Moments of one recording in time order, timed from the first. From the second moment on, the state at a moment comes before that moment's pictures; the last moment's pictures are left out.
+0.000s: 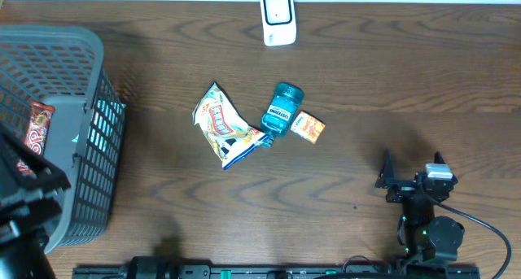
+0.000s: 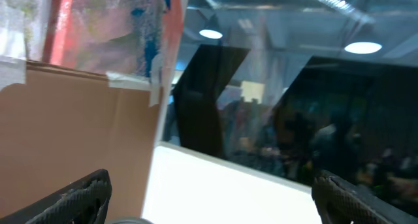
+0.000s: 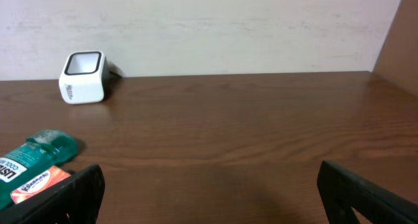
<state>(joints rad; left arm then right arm) -0.02 0.49 1.28 -0.35 -0.39 -0.07 -0.11 0.01 0.01 -0.07 -0.06 0.02</state>
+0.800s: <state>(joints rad) -0.02 0.42 1.27 -0.35 -0.10 -0.12 -0.11 0.01 0.01 -0.07 -0.06 0.02</state>
